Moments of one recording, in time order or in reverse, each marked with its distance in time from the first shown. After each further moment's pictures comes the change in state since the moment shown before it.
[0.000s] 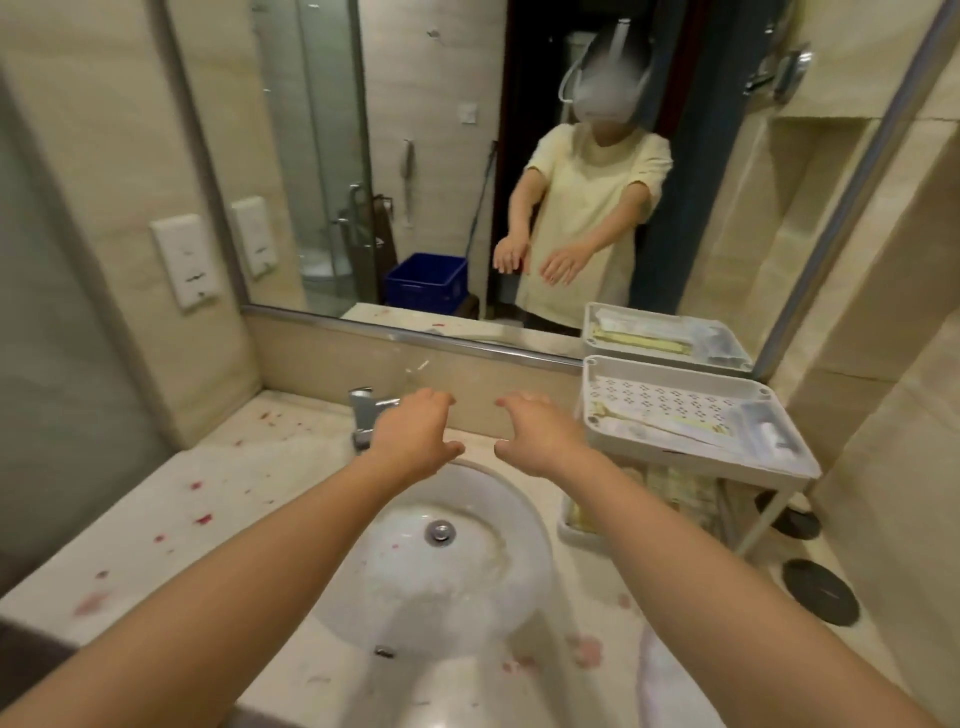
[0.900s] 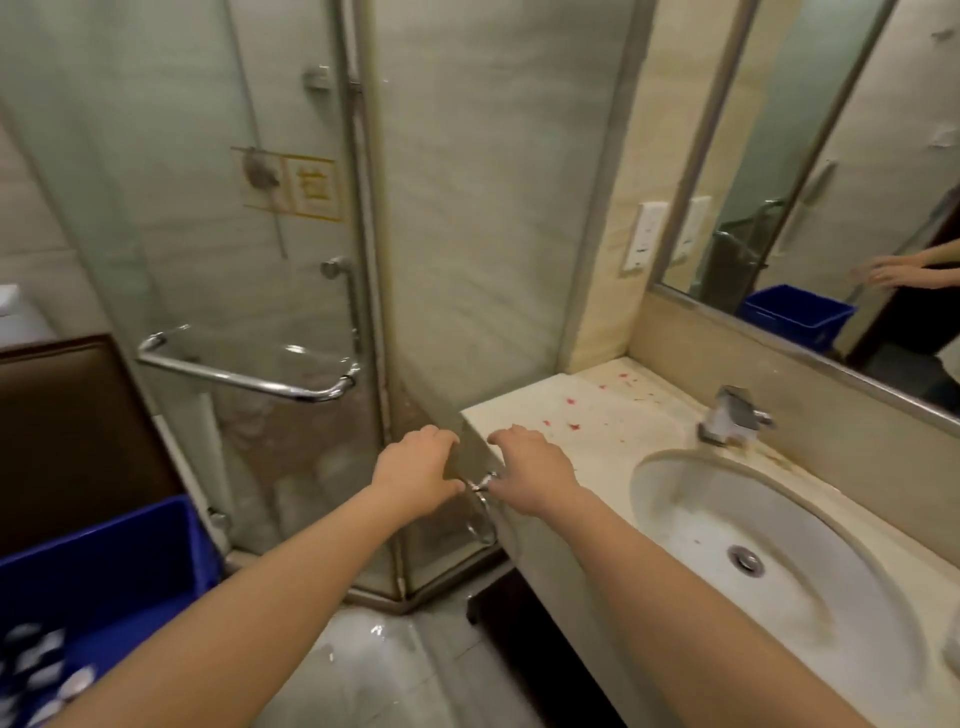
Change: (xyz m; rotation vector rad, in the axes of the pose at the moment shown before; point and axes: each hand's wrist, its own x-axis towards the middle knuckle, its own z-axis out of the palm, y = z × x) left_hand -0.401 -0.247 -0.067 0.088 0.015 -0.731; right_hand -0.152 -0.394 0.133 0.024 -0.231 -0.752
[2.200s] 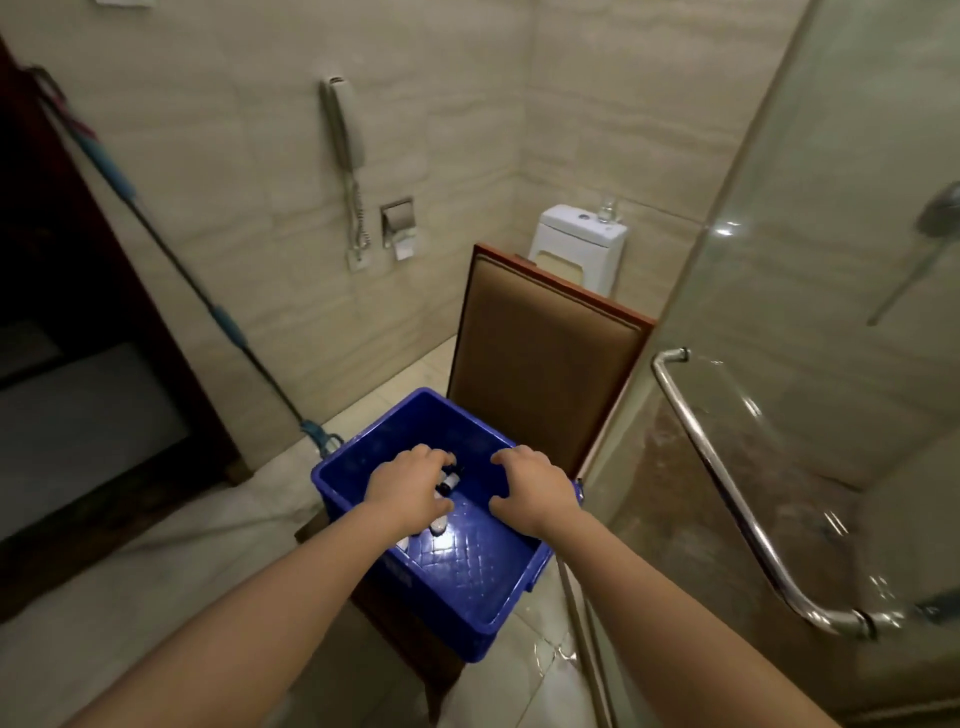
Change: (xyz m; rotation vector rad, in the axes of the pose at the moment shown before) left_hand -0.185 -0.344 -0.003 -0.166 0.168 -1.249; right_hand 0.179 -0.422 0.162 -0.075 -0.469 -1.133
